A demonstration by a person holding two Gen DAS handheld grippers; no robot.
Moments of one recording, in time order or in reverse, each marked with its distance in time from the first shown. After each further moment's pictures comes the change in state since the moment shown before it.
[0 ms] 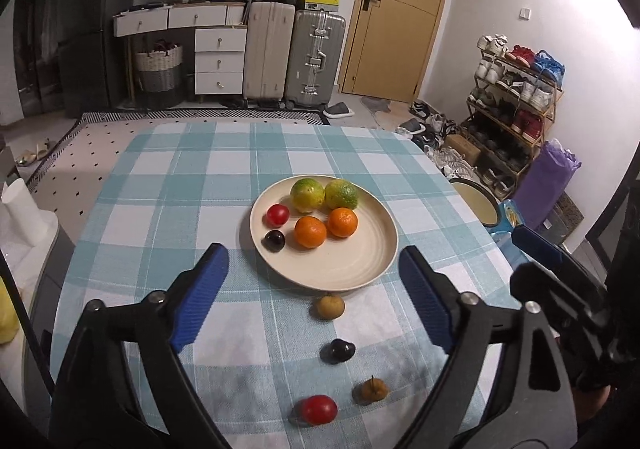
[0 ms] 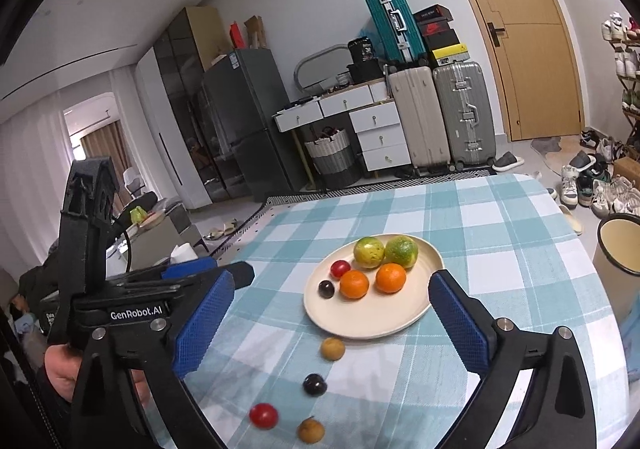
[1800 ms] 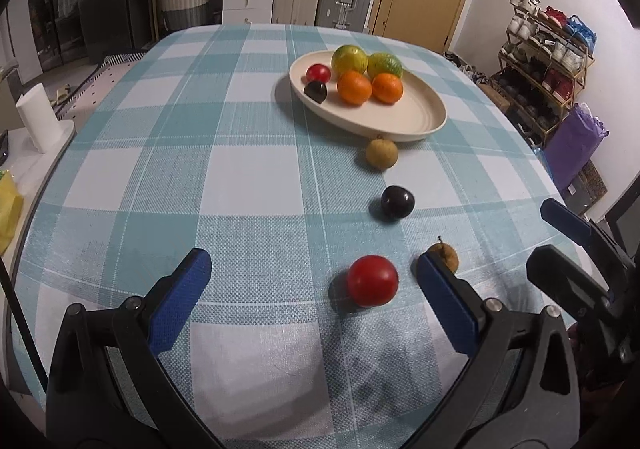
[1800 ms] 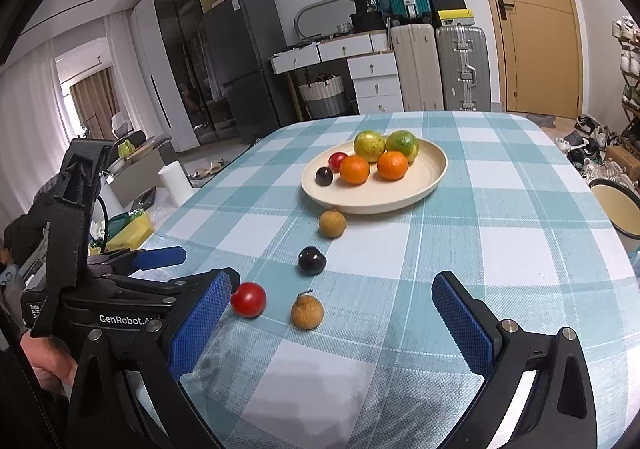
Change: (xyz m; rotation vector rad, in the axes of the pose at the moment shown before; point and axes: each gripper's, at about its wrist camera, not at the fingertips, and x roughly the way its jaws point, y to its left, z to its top) left arm 0.032 0.026 -0.128 -0.054 0.218 0.091; right arm 0.004 0.017 -0.104 -0.068 0.186 -0.062
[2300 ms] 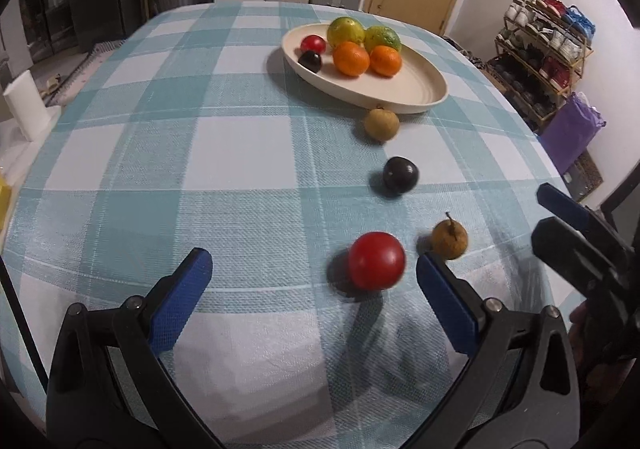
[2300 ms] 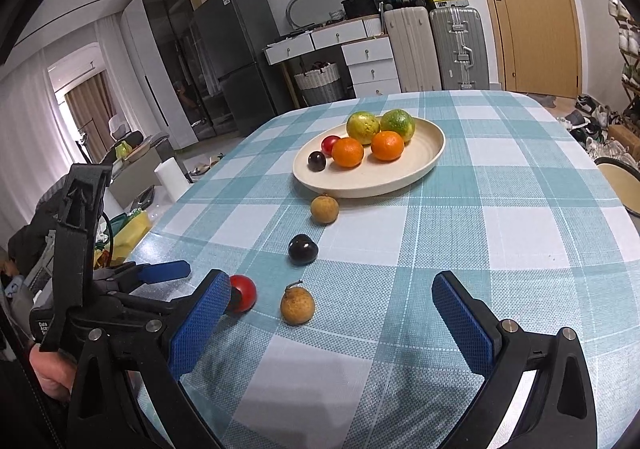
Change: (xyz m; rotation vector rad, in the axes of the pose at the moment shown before) left arm 0.019 0.000 -0.008 0.006 0.066 -0.048; right arm 0.015 -0.012 -0.003 0.049 0.045 0.014
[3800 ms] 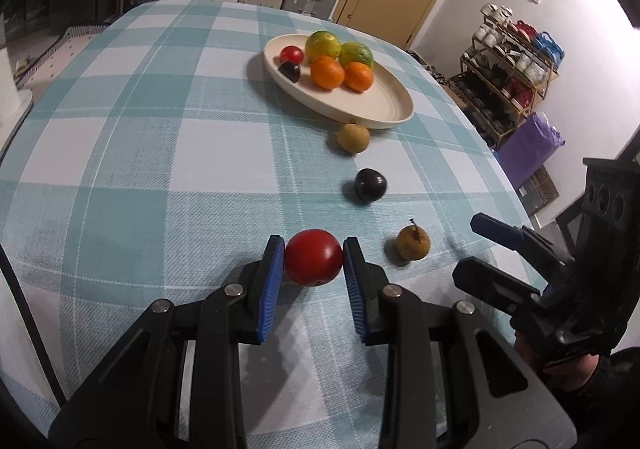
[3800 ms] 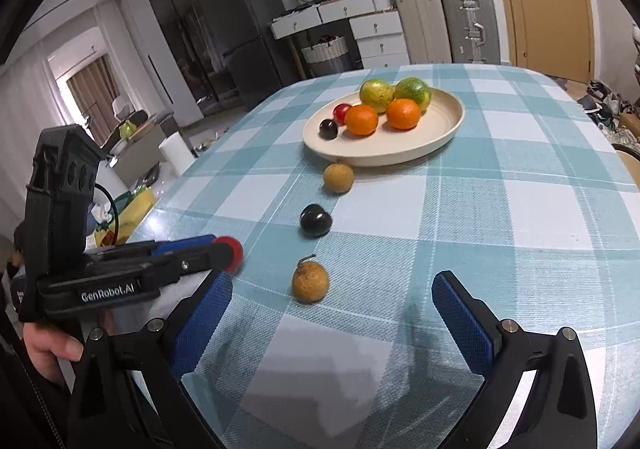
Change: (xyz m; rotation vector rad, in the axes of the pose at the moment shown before) left arm -0.016 0.024 -0.004 -0.052 -0.026 -0.174; right arm 0.018 0.009 -0.007 -0.009 0.112 0.033
